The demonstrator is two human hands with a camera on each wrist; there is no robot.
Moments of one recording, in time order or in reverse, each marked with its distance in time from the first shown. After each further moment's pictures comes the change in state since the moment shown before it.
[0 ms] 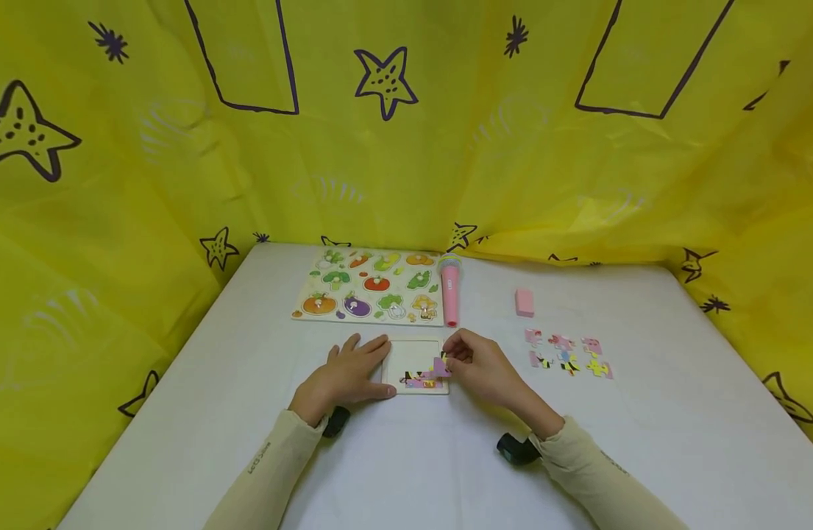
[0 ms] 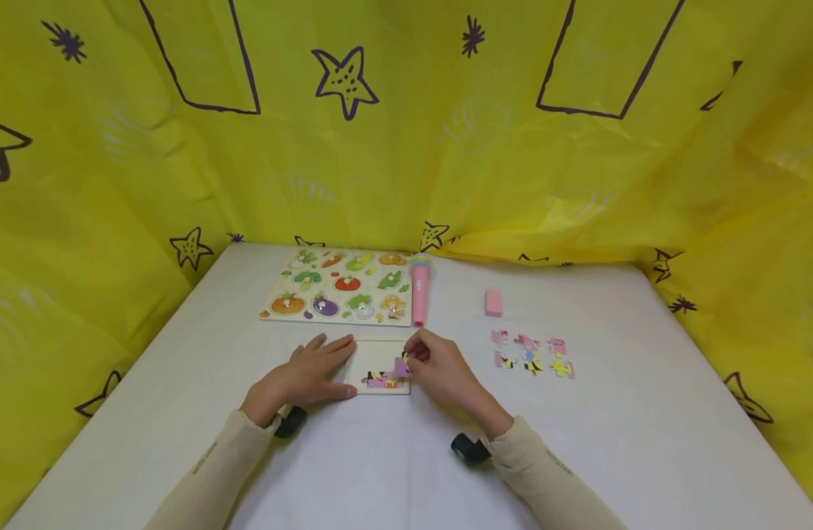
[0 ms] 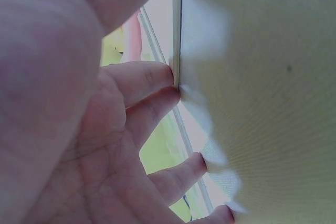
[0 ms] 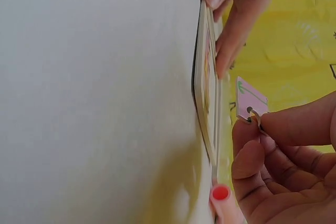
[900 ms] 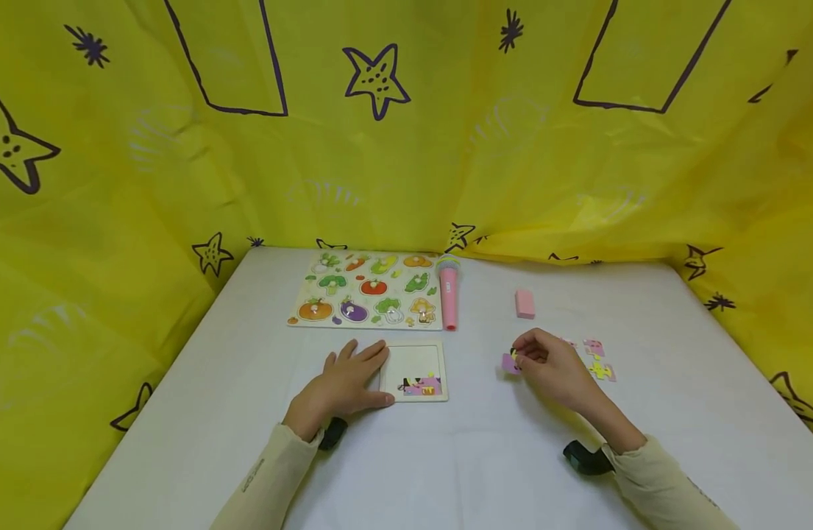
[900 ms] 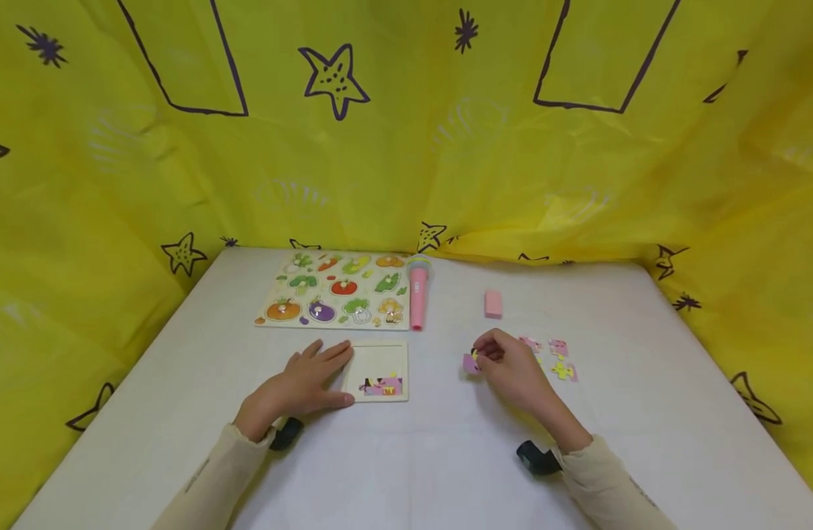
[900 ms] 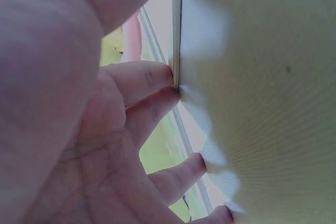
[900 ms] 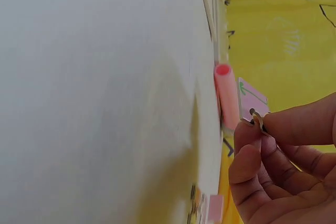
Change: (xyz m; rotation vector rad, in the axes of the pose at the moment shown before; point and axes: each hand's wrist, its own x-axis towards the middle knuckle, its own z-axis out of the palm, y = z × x) left_hand 0.002 0.001 0.001 0.004 -0.010 -0.015; right_hand -0.034 0.036 -0.079 -0.081 0.137 0.104
